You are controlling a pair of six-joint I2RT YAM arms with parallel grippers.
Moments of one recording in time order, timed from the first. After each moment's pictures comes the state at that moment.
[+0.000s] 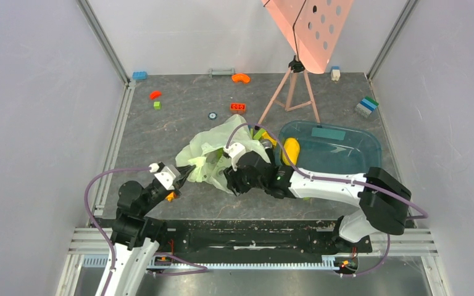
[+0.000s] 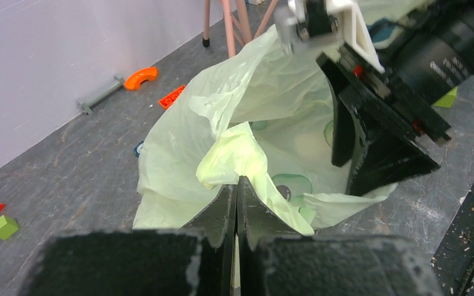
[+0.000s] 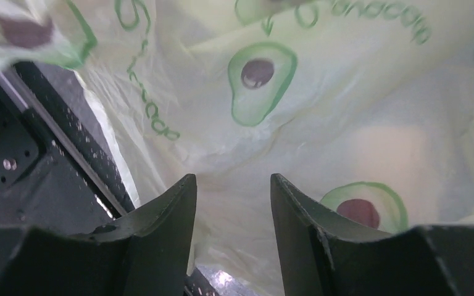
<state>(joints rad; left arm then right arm) -0.25 0.12 0.33 -0.20 0.53 0.23 1.09 1.51 0.88 -0.06 0.06 0.30</state>
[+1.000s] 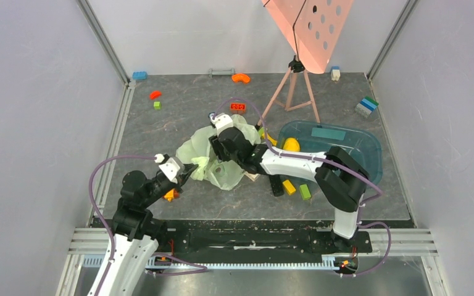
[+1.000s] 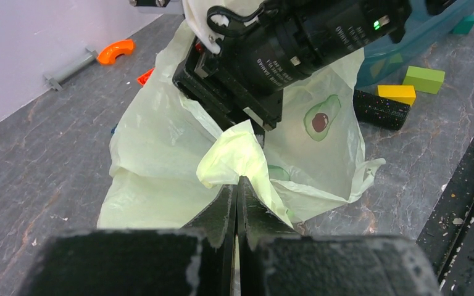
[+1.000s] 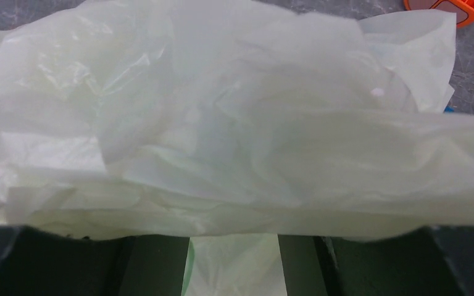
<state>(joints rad) -0.26 0.25 0.37 -0.21 0.56 0.23 0.98 1.85 1.24 0.04 0.32 0.23</state>
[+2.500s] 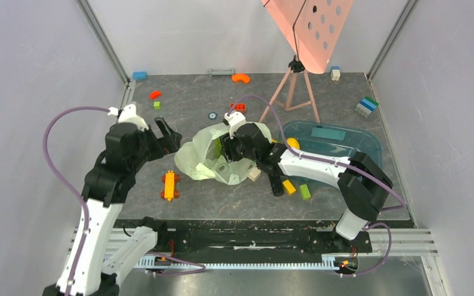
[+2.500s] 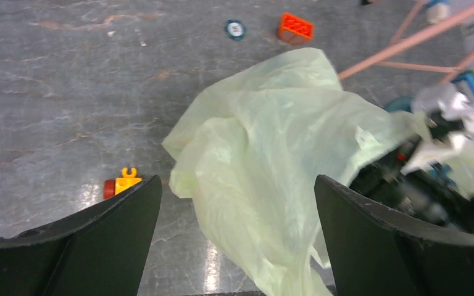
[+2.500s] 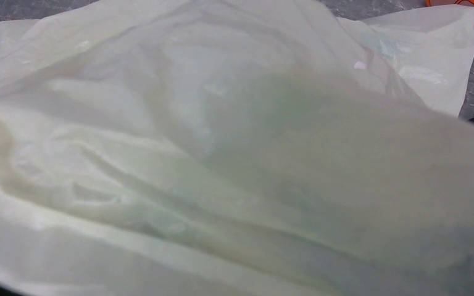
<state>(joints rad) -0.26 0.83 1.17 -0.86 -0.12 -0.49 0.91 1.68 1.10 0.09 0.11 0.23</state>
